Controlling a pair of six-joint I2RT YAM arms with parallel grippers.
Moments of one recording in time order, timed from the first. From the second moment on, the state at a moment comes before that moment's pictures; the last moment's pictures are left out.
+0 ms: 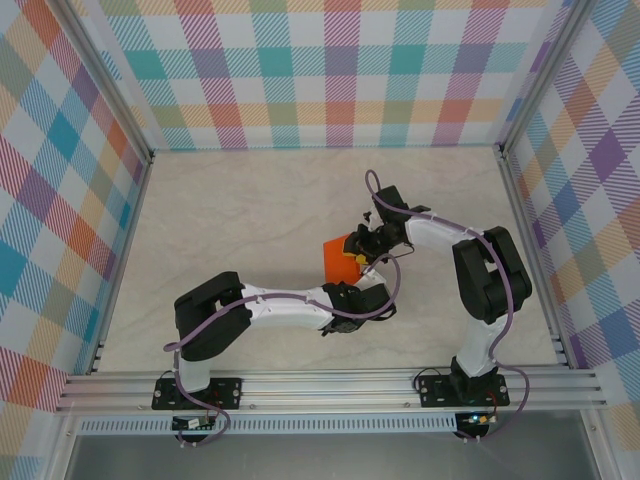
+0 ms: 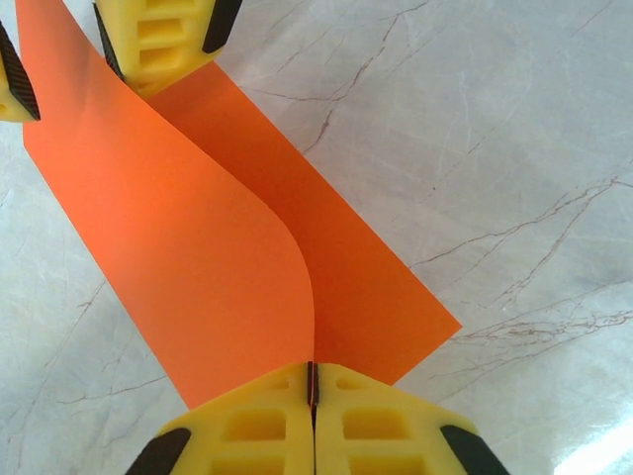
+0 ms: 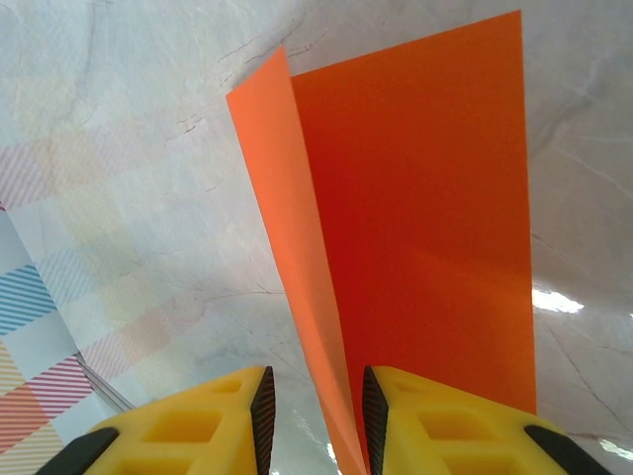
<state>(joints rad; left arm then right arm) -1.23 1.90 1.22 -0.50 -0.57 -0.36 0.43 1.84 1.17 -0.49 -0.58 0.74</state>
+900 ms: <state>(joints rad) -1.11 1.75 1.10 -0.42 -0.34 -0.48 0.21 1.46 0.99 -0.59 -0.53 0.59</state>
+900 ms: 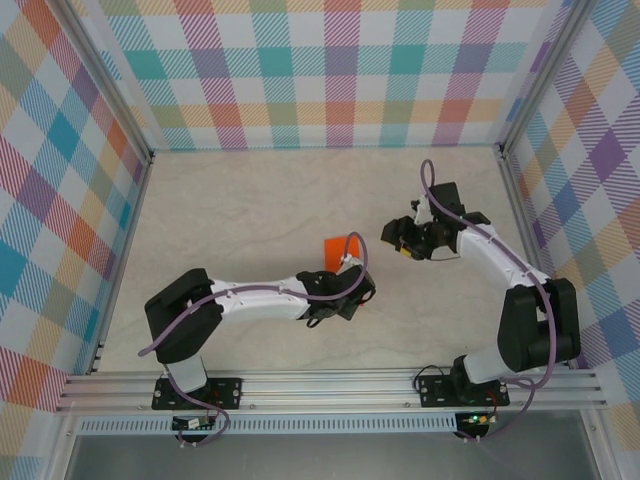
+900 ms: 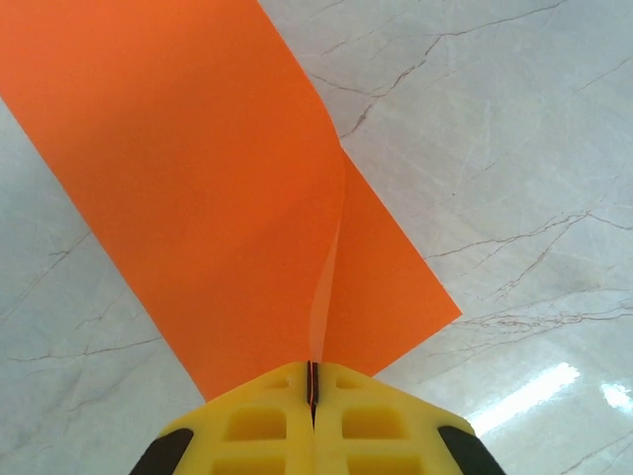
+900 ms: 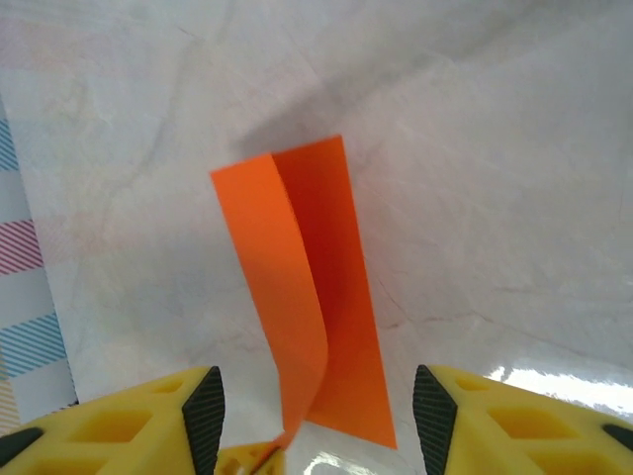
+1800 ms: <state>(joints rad) -0.92 1.65 0.98 -0.34 -0.10 -0.53 0.53 1.66 0.77 -0.32 -0.52 0.72</state>
